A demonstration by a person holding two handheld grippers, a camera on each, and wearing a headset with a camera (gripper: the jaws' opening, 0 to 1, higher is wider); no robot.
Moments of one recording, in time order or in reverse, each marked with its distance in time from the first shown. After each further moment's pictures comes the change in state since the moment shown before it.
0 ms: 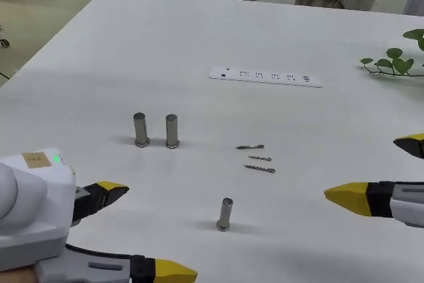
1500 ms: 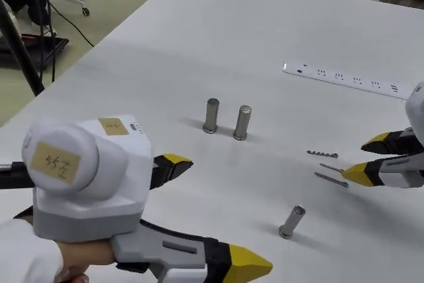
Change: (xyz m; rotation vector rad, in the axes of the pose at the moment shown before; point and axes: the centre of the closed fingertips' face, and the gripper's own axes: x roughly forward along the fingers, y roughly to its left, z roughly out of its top) left arm -0.009 0.000 0.013 -0.037 -0.080 0.047; right arm 0.145 0.006 -0.001 -0.319 0.236 0.269
